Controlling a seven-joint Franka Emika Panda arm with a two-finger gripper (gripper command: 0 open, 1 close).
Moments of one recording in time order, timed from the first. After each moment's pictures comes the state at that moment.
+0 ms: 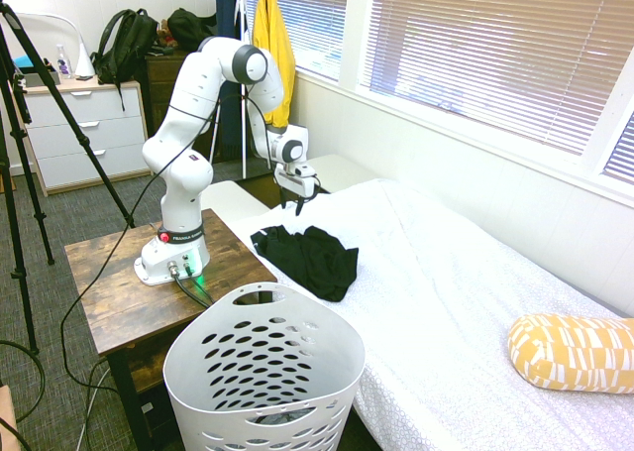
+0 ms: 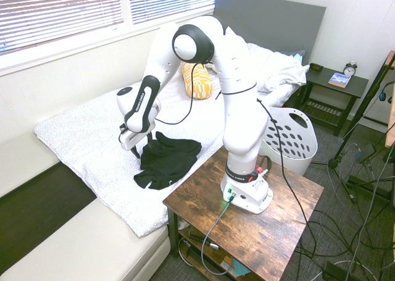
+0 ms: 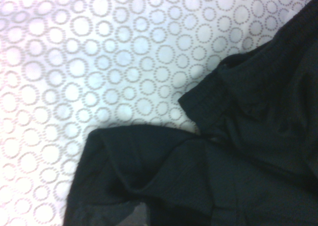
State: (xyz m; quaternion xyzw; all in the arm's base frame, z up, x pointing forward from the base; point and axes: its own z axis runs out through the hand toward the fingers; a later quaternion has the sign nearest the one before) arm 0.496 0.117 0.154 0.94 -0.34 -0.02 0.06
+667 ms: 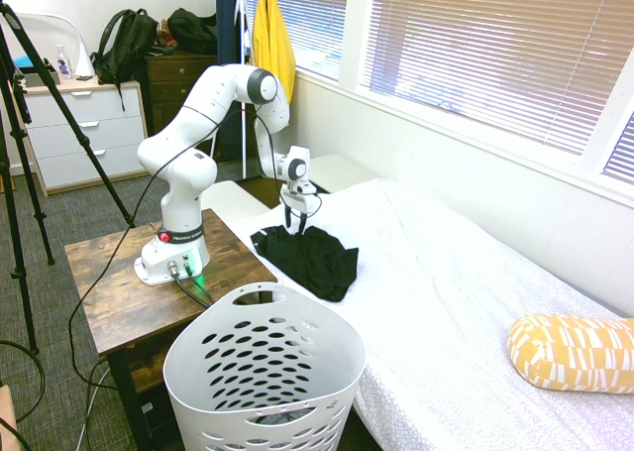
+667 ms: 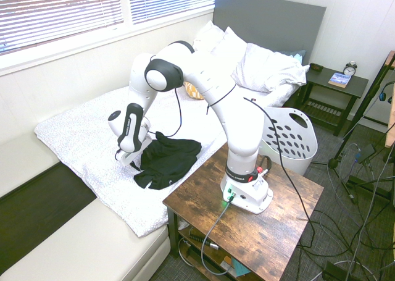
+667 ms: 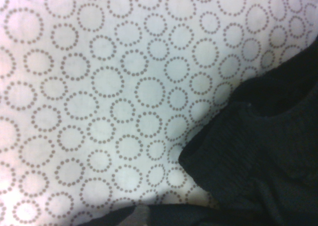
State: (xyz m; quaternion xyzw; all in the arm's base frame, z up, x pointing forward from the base) arm 0.527 0.143 0.052 0.92 -0.38 -0.03 0.13
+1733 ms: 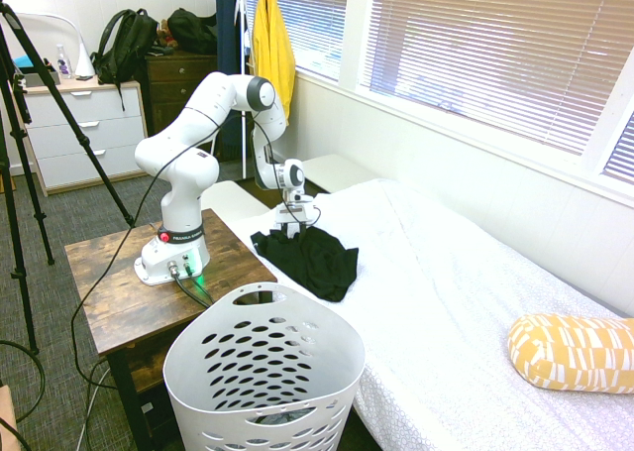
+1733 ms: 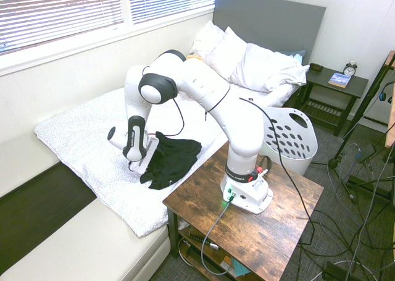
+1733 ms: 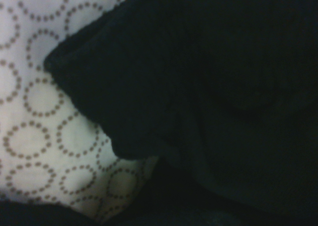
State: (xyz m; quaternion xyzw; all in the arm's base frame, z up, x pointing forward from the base) arm 0.494 0.125 0.009 0.90 -0.30 -0.05 0.31
